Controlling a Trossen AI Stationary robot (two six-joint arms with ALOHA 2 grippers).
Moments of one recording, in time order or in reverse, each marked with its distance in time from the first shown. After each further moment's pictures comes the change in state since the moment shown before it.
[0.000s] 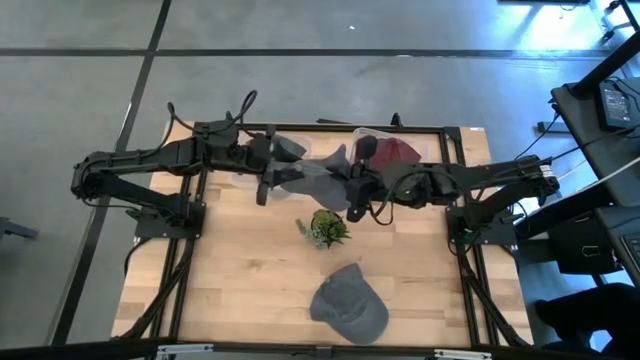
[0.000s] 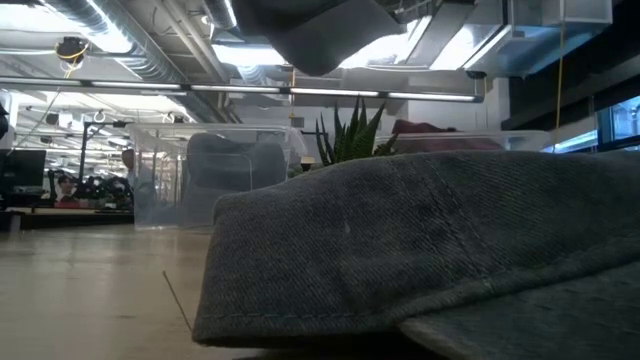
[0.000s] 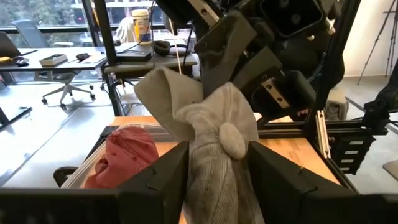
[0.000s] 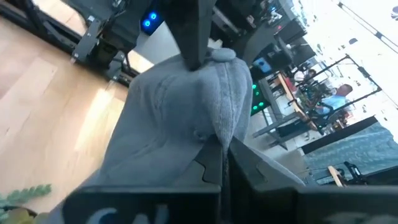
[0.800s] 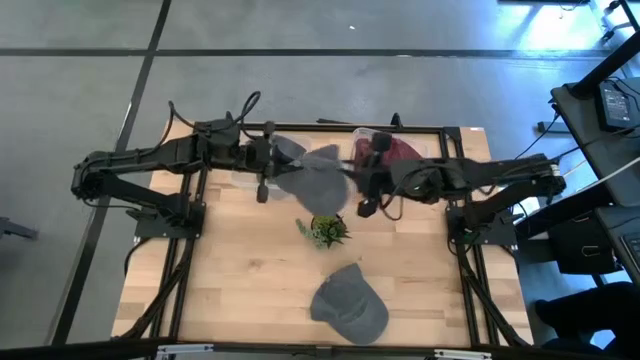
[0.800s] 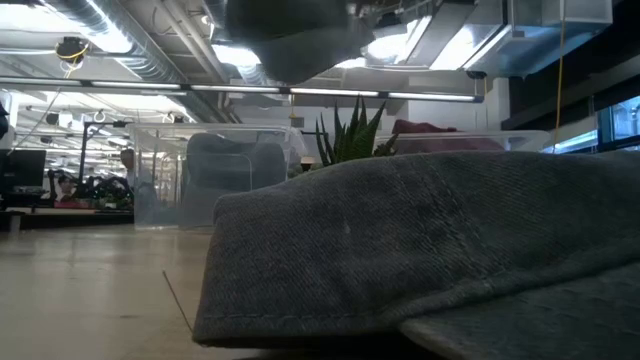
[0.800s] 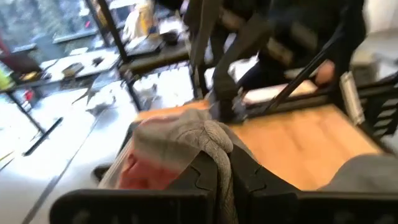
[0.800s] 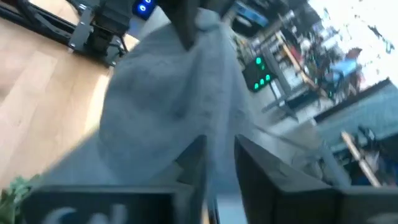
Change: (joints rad) left arm 0.014 0.002 0.029 -0.088 -0.042 0.189; right arm -0.010 -0.069 0.000 -0.177 0.039 0.191
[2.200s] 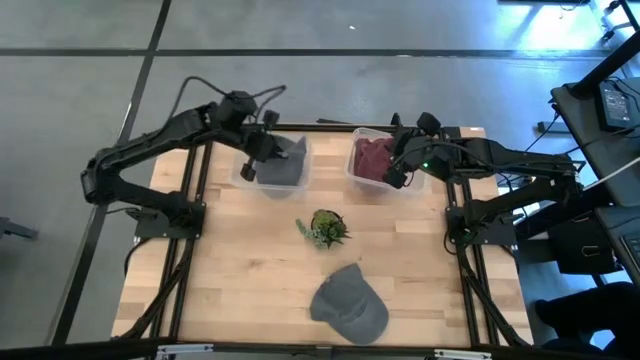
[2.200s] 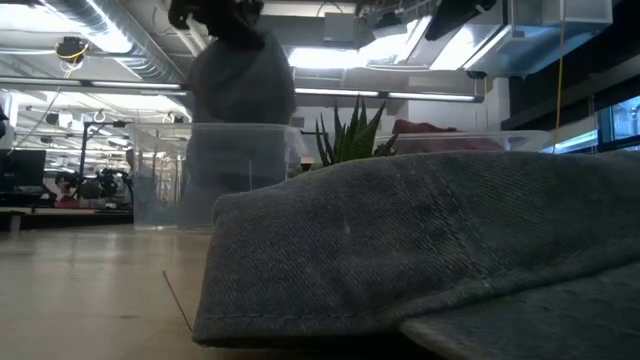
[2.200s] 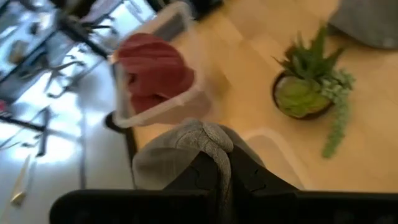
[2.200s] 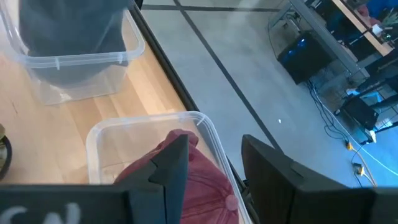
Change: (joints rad) left arm 0.335 0.110 0.118 -0.486 0.261 0.702; right arm -0.206 -0.177 -0.102 -0.458 0.109 0.521
